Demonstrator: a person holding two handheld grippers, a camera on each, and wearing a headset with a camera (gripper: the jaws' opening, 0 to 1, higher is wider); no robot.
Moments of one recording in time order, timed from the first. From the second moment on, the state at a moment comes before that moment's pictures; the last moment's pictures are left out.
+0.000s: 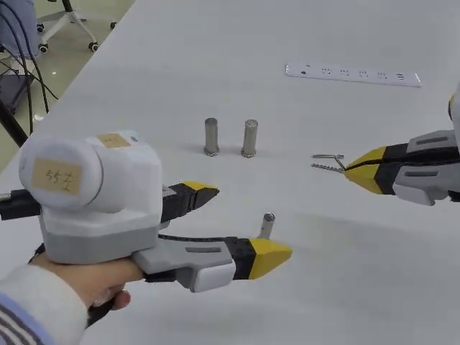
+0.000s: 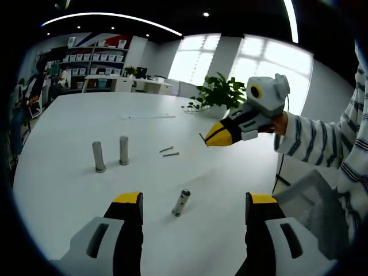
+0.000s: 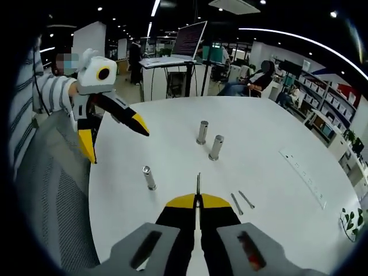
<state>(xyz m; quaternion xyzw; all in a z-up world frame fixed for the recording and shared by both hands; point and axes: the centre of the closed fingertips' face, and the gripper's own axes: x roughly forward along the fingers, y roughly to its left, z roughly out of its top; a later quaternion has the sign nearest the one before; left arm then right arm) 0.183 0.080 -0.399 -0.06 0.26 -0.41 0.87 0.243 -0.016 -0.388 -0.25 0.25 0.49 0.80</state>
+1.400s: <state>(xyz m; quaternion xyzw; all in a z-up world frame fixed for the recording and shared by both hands) 0.174 0.049 -0.384 -0.13 0.30 -0.46 0.82 0.164 0.042 -0.391 -0.30 0.20 0.52 0.78</state>
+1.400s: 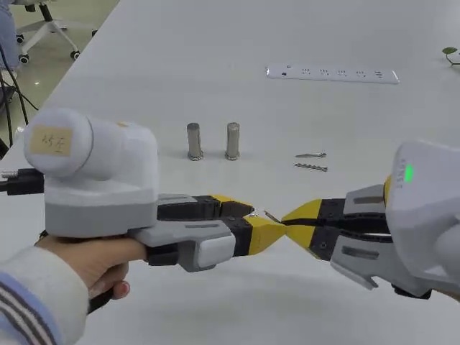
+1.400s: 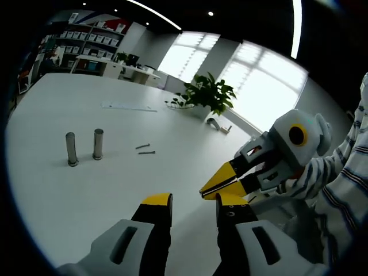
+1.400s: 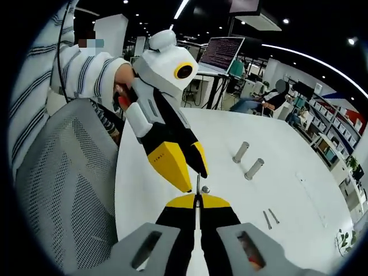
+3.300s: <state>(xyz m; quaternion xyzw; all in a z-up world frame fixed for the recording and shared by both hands) 0.155 0.045 -0.390 -0.14 0.33 -0.48 0.80 0.156 0.039 -0.406 -0.27 0.24 0.54 0.76</state>
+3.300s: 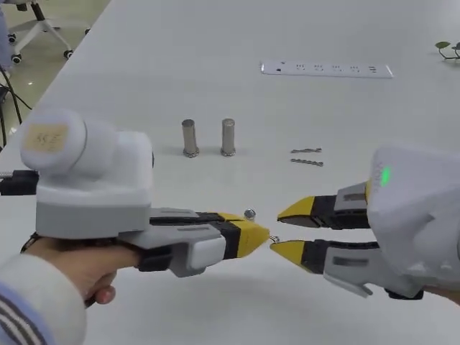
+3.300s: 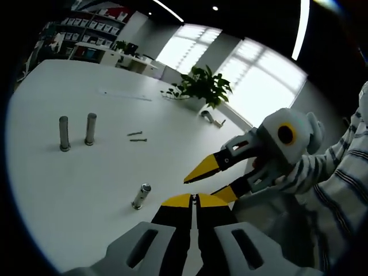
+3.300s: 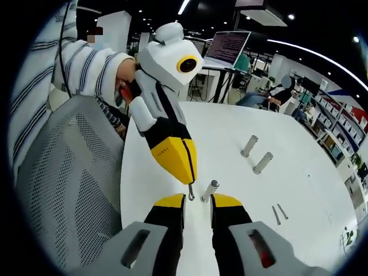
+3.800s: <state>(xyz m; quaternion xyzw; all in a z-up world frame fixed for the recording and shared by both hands) 0.140 0.038 -0.387 -0.02 0.27 -0.55 0.79 0.141 0.043 -0.412 -0.18 0.28 0.56 0.76</state>
